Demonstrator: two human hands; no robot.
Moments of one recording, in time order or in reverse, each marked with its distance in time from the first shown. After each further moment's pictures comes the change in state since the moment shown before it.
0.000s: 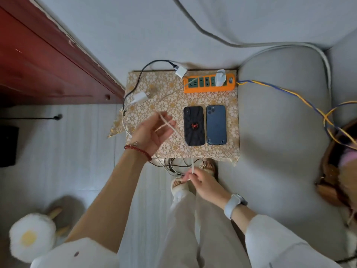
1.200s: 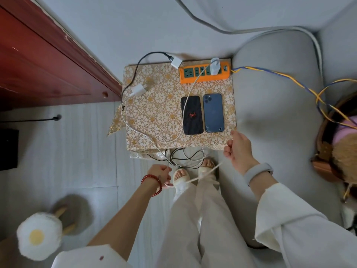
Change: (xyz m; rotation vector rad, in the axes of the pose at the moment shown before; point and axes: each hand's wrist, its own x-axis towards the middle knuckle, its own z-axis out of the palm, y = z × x) left_hand -0.052 -0.107 -0.060 0.958 0.369 -0.483; right_hand 0.004 0.011 -0.063 0.992 0.691 0.408
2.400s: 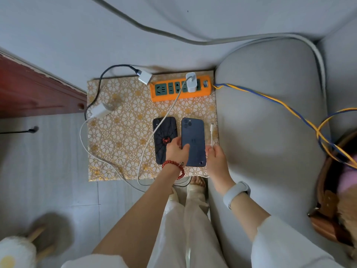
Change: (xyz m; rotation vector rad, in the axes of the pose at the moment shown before) left_hand 0.078 0.163 0.117 0.061 0.169 0.408; right_hand 0.099 -0.013 0.006 -0.416 -0.131 -0.276
